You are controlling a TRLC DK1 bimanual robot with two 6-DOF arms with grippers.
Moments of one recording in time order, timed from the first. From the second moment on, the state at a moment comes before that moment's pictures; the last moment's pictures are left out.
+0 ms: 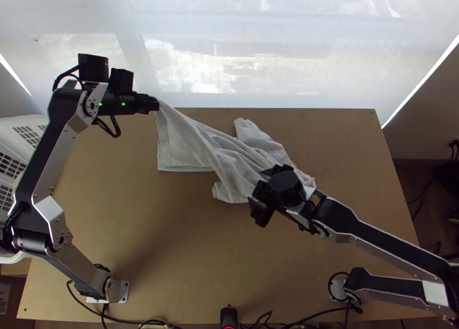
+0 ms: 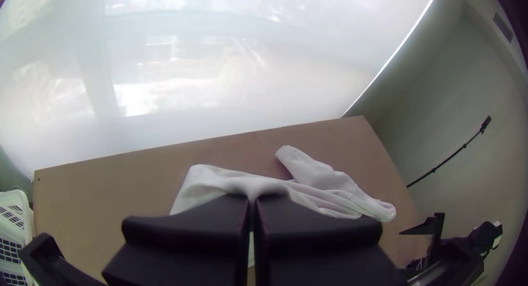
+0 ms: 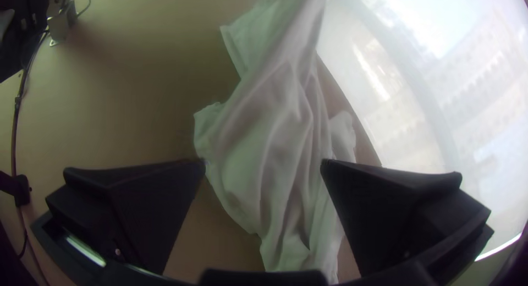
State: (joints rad) left arm -0.11 1.74 1.91 -0.84 0.41 -0.03; right arm 0.93 1.27 0.97 -0.35 0.20 -0.43
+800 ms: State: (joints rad) left arm -0.09 1.70 1.98 -0.76 0.44 -0.07; right arm 1.07 1.73 1.16 -0.16 0.15 -0.35
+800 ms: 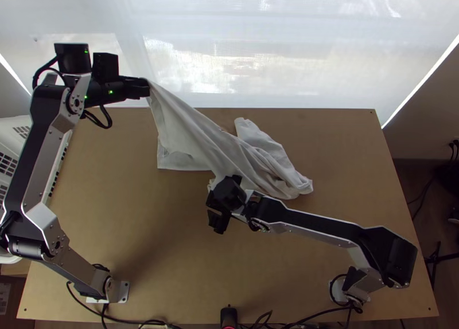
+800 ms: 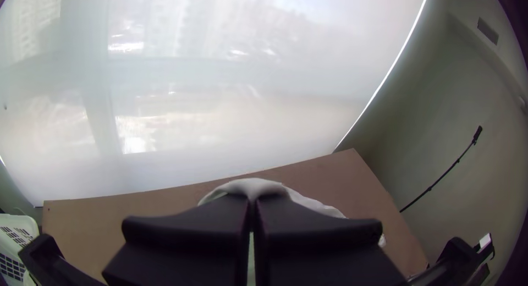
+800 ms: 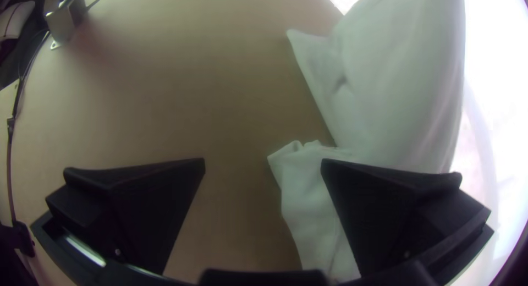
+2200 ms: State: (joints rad) left arm -0.08 1.59 1.88 -0.69 0.44 -0.08; right arm 0.85 1.83 1.22 -0.15 0.14 -0.38
